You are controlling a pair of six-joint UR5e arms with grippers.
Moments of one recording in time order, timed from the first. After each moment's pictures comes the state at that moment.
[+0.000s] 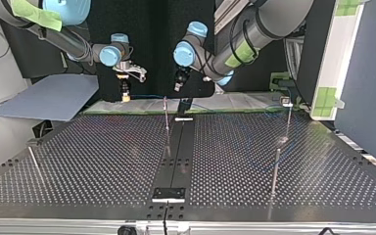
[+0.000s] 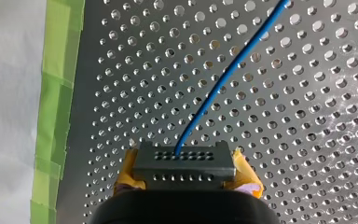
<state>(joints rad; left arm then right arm) -0.62 -2.35 -1.68 -2.68 -1.79 -1.51 1.91 -0.59 1.71 -0.94 1.58 1.32</state>
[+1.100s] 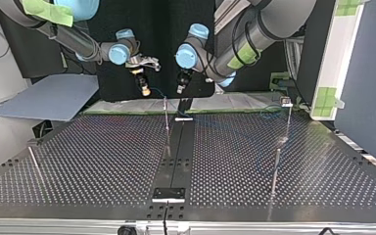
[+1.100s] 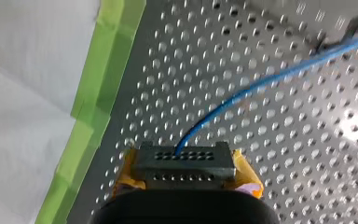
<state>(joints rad) -0.60 -2.35 -1.68 -2.67 -1.80 -1.55 1.98 -0.59 1.71 -0.85 1.39 1.18</state>
